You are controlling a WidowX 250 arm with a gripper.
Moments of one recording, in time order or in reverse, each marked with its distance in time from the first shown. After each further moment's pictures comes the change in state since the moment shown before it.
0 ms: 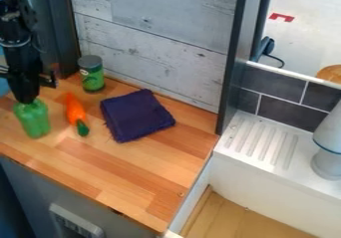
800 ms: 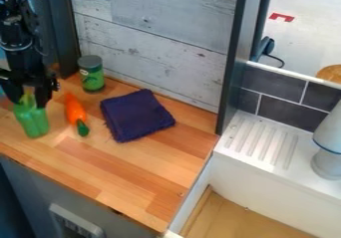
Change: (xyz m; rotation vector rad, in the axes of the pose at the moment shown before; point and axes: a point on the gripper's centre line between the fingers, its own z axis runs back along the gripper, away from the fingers) arm 0.001 -0.002 -0.005 -0.013 0.001 -0.011
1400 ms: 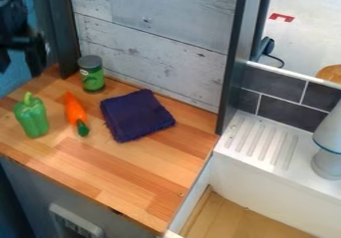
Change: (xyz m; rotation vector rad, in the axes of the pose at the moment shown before) arm -0.003 0.001 0.071 -0.092 -0.093 0.021
